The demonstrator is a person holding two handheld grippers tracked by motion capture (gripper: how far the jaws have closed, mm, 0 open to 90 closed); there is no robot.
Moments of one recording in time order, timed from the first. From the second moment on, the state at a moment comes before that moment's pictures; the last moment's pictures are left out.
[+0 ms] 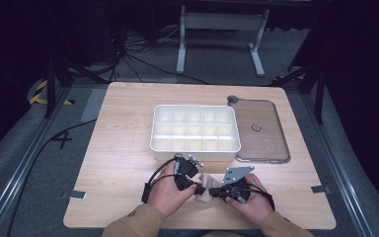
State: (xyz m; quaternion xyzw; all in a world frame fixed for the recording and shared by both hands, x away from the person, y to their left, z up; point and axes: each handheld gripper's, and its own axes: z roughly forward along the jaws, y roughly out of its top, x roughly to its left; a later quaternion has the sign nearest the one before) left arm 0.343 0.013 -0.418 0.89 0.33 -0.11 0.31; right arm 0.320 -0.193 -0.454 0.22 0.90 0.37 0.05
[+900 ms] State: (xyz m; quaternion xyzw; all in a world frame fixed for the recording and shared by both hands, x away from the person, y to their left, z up) left arm 0.345 0.019 -0.416 0.88 0.35 -0.11 0.29; right arm 0.329 -0.227 -0.445 0.26 0.91 0.32 0.07
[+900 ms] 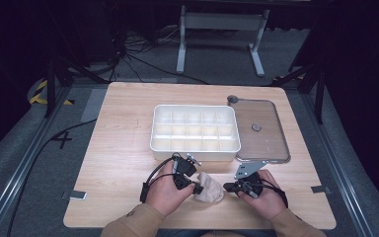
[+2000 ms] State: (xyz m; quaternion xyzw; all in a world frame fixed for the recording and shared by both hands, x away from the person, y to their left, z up) left arm 0.337 -0.006 -0.423 0.89 0.31 -0.11 0.31; right arm 0.321 -0.210 -0.452 0.24 0.91 0.33 0.04
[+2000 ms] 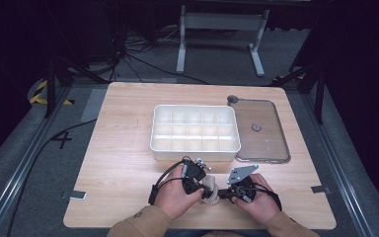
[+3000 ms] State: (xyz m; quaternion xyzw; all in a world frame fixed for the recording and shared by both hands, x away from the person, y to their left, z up) left arm 0.334 -0.016 -0.432 0.90 0.30 -0.12 0.31; right arm 0.318 -0.208 -0.422 0.23 0.87 0.42 0.08
